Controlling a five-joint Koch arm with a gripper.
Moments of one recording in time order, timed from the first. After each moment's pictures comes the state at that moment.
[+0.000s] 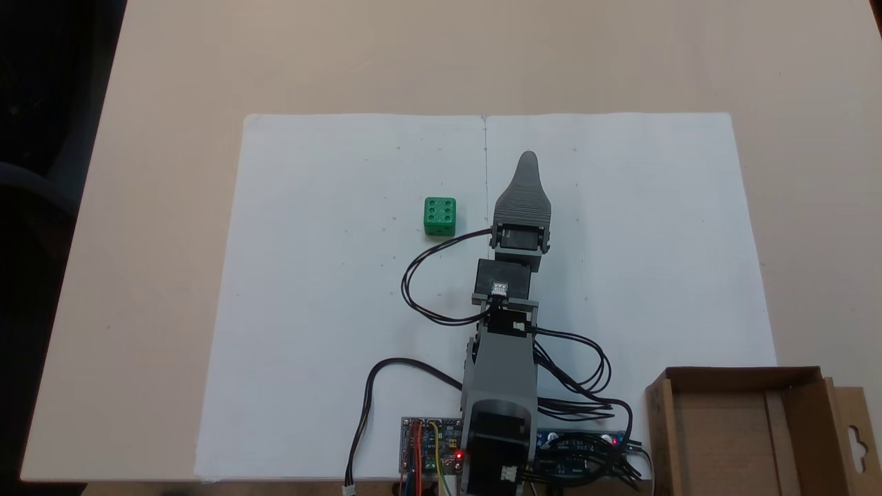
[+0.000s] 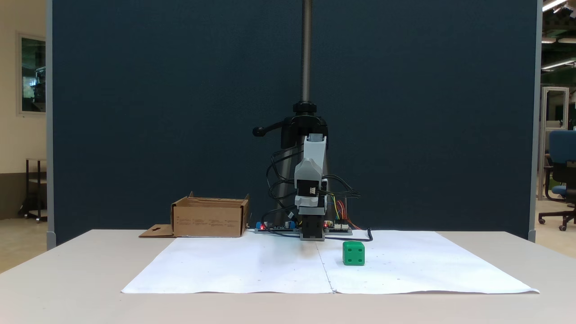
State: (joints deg) arm 8.0 129.3 175.1 -77.1 -2.5
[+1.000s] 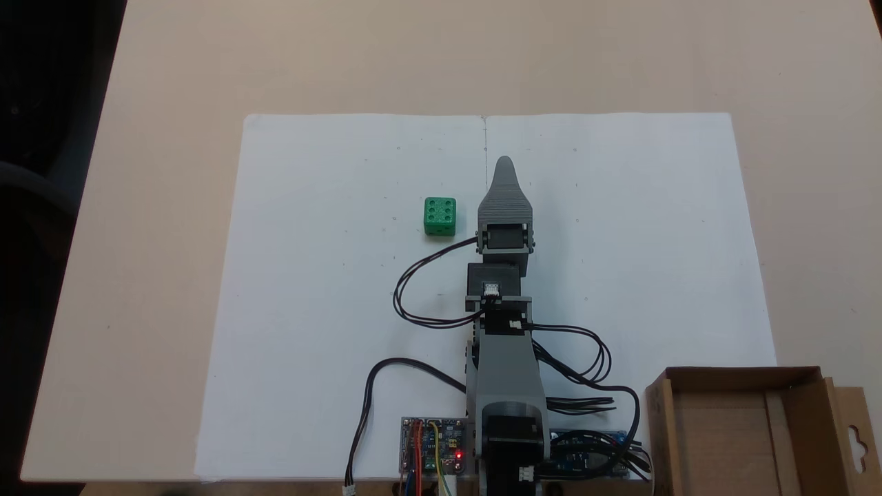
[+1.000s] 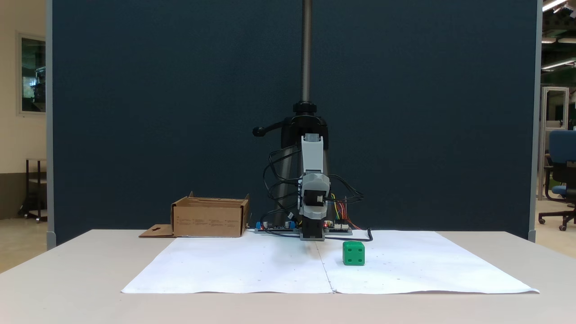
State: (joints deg) arm 1.1 129.3 175.1 -67.6 -2.5
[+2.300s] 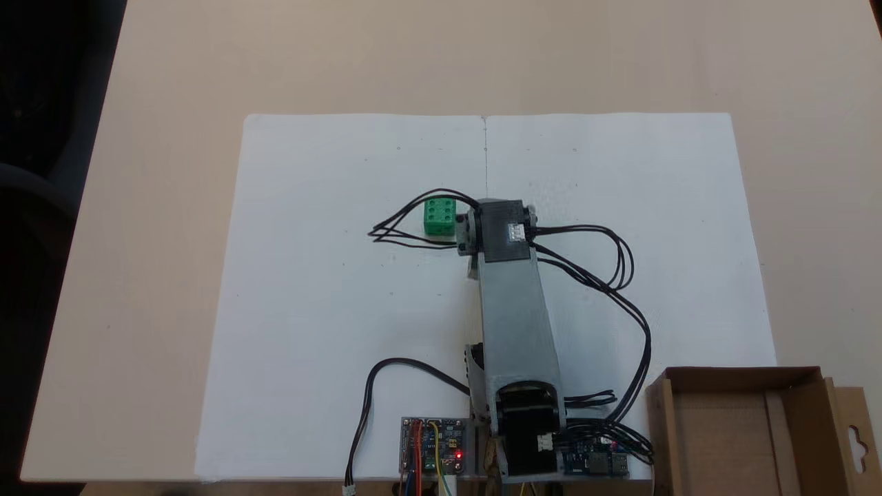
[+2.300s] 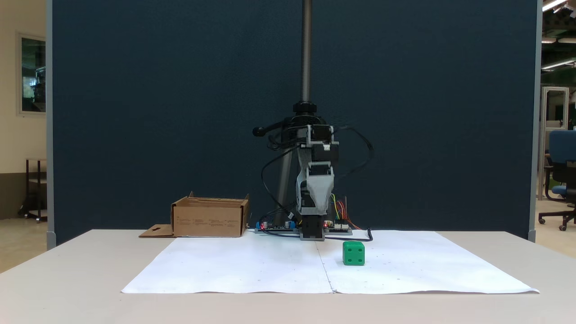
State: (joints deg) arm -6.4 120.8 119.6 52.8 10.9
